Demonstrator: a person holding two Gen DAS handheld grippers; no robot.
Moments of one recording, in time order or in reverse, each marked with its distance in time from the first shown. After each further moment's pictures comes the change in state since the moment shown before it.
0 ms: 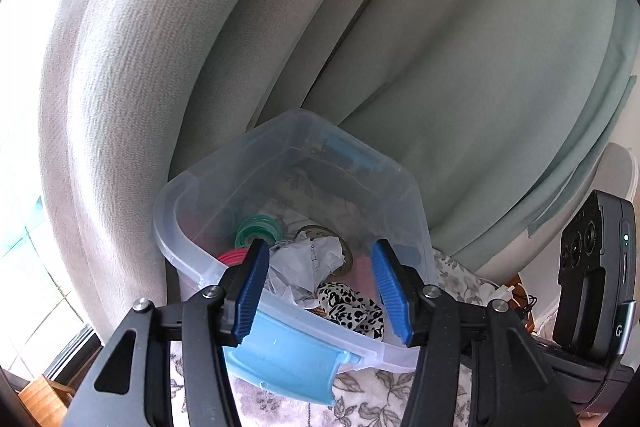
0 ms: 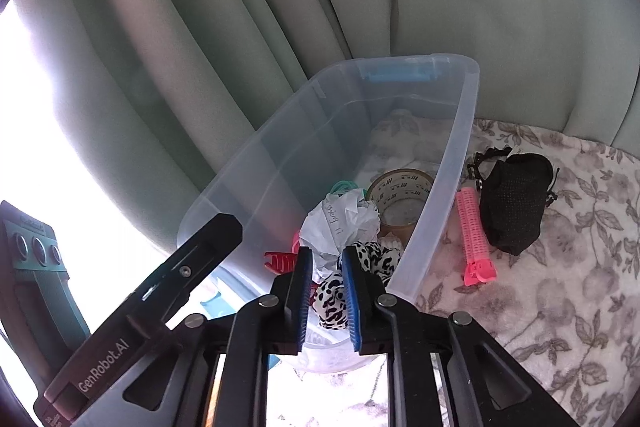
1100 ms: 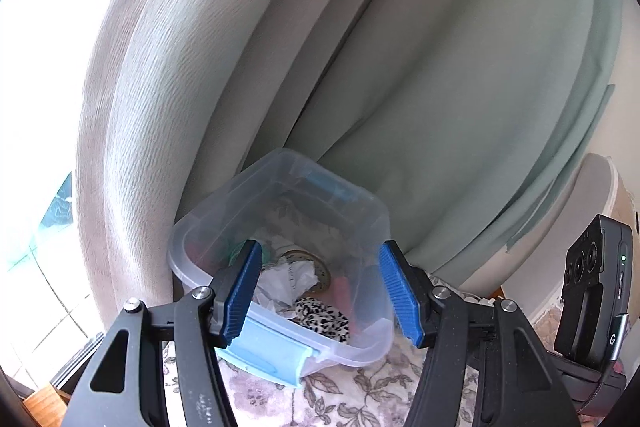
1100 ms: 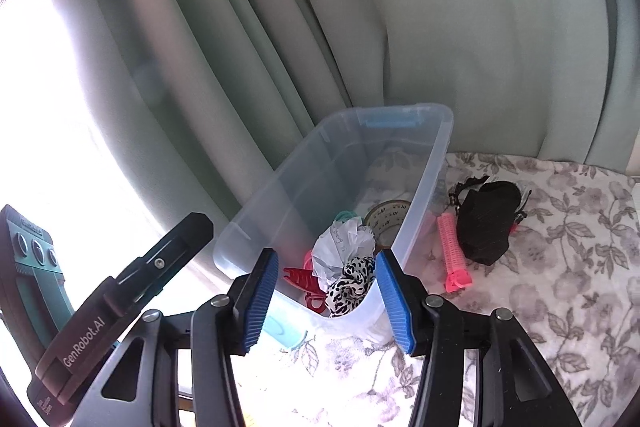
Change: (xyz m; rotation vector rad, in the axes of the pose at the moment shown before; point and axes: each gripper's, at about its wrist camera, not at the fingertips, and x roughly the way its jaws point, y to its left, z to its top) left arm -0.093 -0.024 0.047 0.041 -0.087 -0.025; right arm -0.069 0.011 -0.002 0.015 -0.126 -0.004
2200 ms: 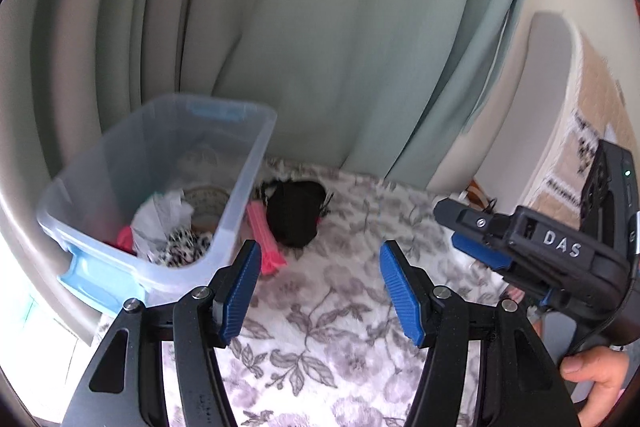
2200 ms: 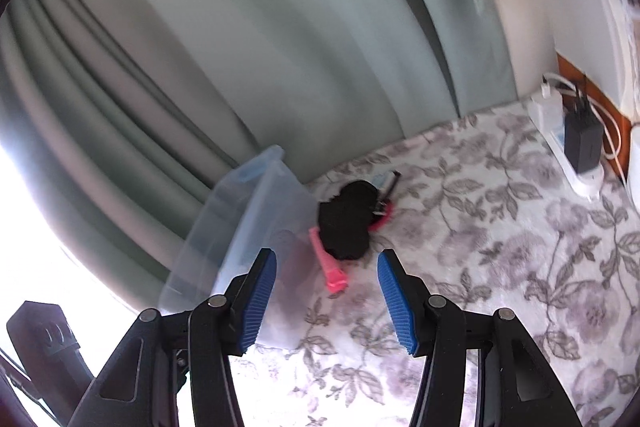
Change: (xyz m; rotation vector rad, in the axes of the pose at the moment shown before) left arm 0.052 -0.121 -0.071 0.292 0.249 -0.026; right arm -0.077 -0.166 -0.037 0.376 -0.134 -0.092
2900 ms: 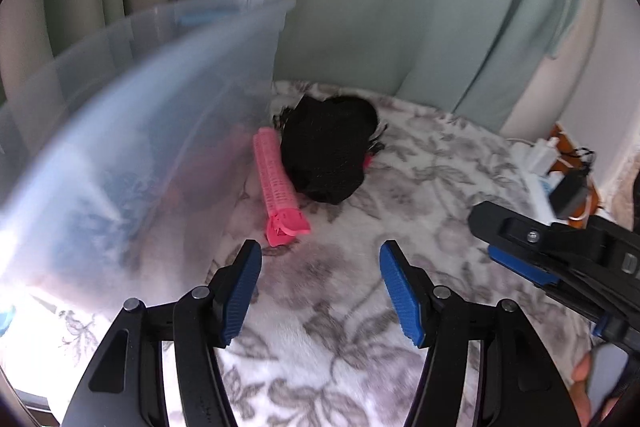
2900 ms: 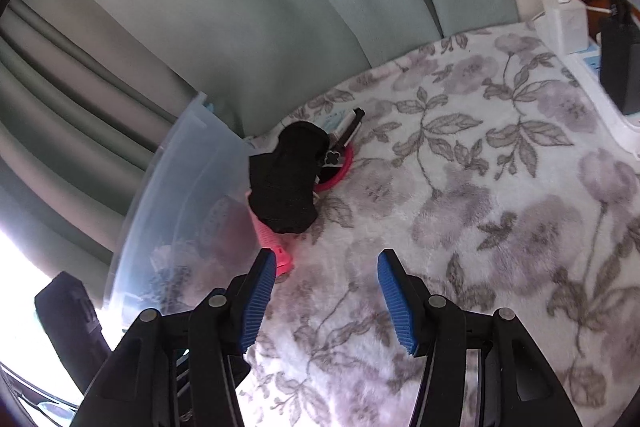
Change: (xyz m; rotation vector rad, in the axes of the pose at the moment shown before) left arm 0.131 -0.002 -0.033 -0.012 0.184 0.173; right arm 0.097 -0.068 -0.005 0.053 0.186 -0.009
